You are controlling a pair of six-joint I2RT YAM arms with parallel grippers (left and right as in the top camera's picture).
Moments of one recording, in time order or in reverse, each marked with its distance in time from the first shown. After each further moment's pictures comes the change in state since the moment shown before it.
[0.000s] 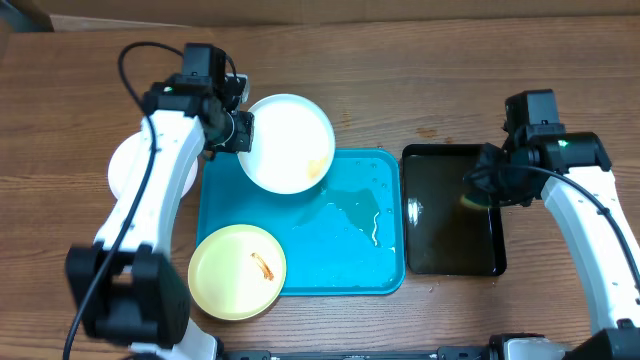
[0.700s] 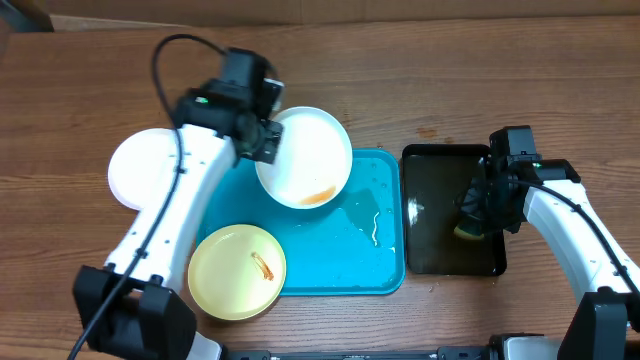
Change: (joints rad) left arm -0.202 -0.075 0.004 -0.051 -0.192 -0.019; right arm -0.012 0.045 -0.263 0.183 0.001 -0.047
